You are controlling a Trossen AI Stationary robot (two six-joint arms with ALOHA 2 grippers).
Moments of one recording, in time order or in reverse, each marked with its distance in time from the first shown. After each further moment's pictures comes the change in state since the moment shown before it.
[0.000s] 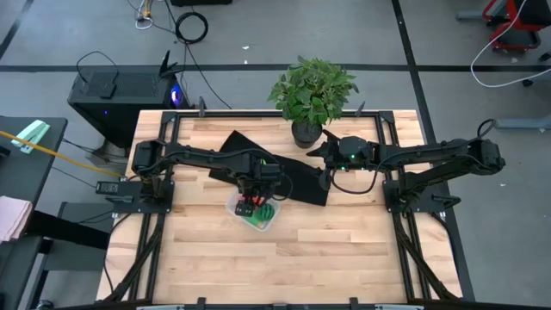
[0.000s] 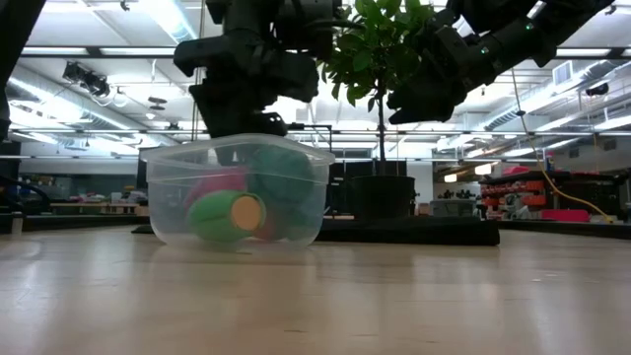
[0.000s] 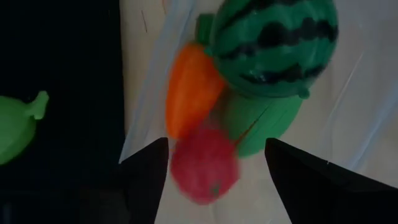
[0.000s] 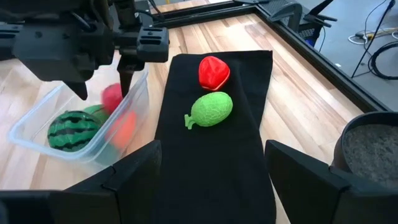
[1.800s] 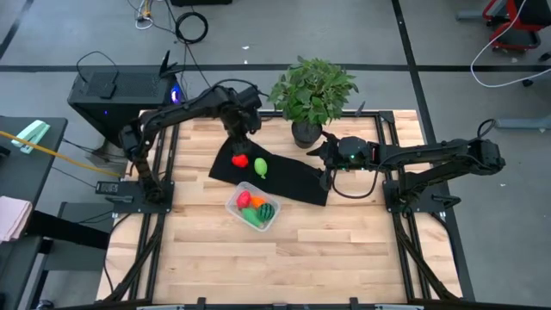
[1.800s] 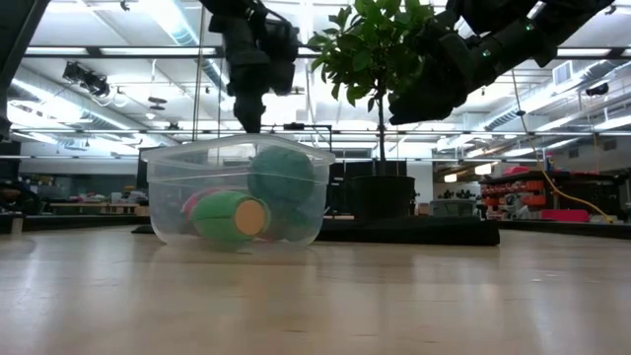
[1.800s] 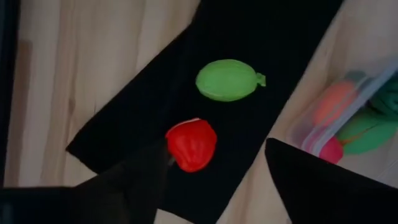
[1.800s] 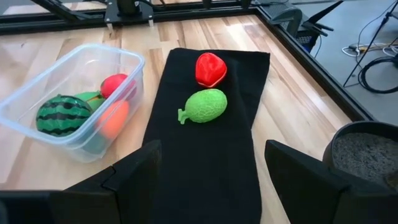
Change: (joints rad) left arm 0.490 -0.100 0.176 -0.149 0.010 0.079; right arm 0.000 0.000 0.000 -0.015 0.011 -0.093
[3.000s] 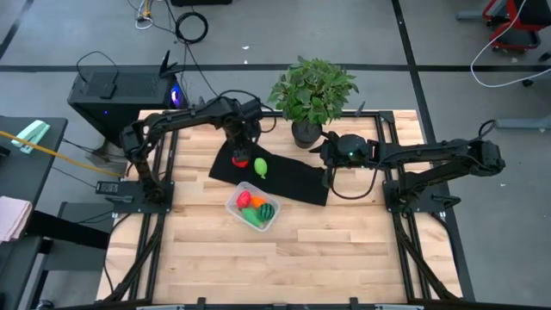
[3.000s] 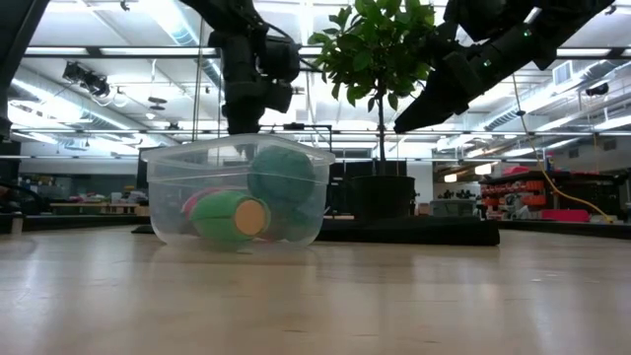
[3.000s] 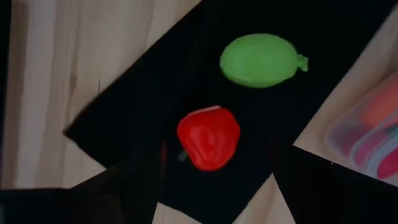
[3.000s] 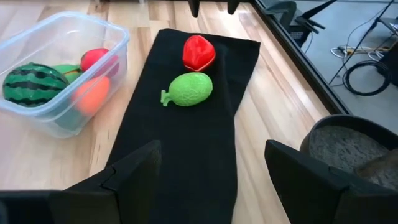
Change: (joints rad) left arm -0.023 0.005 -0.144 0.106 -0.117 -0.058; right arm -0.042 0.000 0.000 -0.052 0.000 -0.109
